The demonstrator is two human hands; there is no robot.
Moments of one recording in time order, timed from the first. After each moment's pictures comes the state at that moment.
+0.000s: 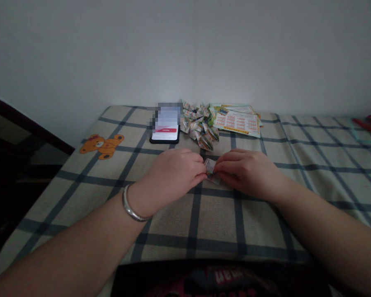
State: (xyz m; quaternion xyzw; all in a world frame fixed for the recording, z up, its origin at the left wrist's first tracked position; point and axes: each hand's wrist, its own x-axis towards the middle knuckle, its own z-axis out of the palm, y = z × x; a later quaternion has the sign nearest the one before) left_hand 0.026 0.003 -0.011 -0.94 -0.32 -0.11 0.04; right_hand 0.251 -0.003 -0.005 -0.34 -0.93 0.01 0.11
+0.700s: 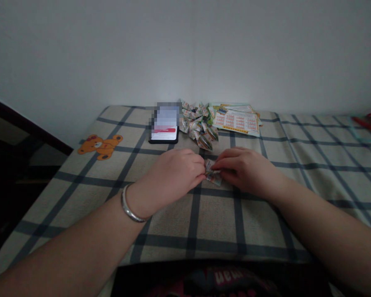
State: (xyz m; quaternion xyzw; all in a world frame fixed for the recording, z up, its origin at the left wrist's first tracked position) left_hand 0.030 0.004 -0.010 -0.94 -0.32 -0.08 0.01; right_hand 0.249 0.001 -0.010 -0.38 -0.92 0.05 0.12
